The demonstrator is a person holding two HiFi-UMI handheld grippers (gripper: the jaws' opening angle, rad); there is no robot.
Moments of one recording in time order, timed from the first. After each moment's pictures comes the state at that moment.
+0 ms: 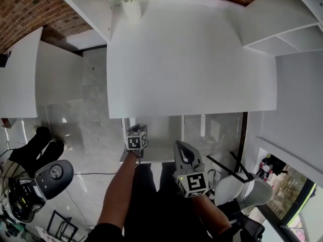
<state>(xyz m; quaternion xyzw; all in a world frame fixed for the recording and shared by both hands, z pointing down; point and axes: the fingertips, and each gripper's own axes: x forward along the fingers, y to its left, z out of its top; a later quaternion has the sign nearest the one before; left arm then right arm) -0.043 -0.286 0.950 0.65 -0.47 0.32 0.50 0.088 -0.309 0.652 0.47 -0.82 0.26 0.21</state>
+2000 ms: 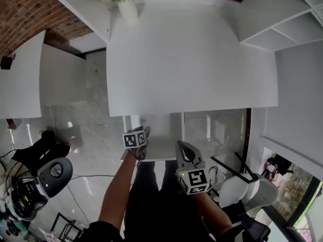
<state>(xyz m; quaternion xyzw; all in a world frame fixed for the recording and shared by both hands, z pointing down) -0.032 -0.277 0.937 0.62 -0.45 0.27 0.57 0.109 -0.289 0.676 0.46 -0.81 0.28 0.21</state>
